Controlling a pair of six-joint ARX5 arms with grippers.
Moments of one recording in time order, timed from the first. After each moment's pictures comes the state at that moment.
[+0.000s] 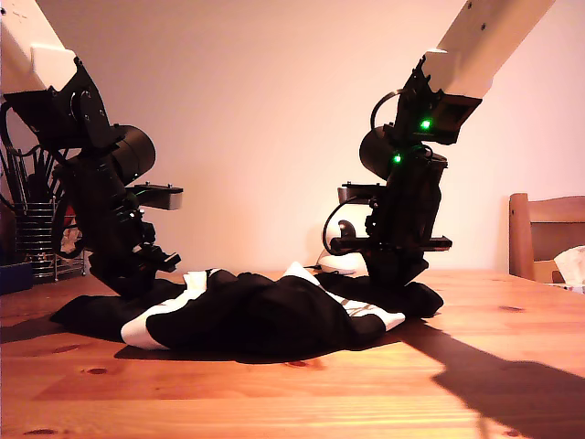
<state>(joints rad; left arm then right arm) -0.23 2.12 1.46 -0.43 0.04 0.36 0.34 2.27 1.76 -0.60 -0.04 -0.08</state>
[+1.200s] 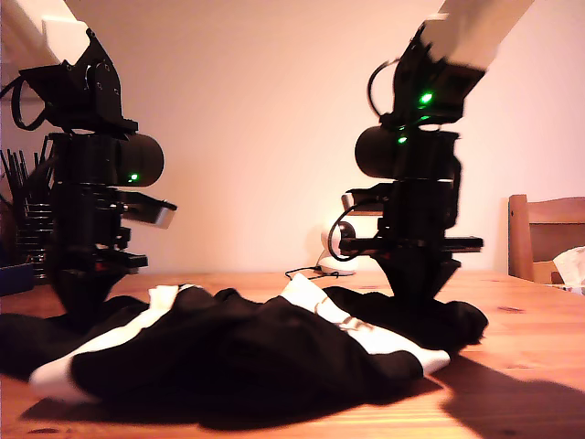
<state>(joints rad) -0.27 2.08 1.48 -0.94 -0.13 0.30 0.39 2.09 1.51 -0.80 0.01 0.03</state>
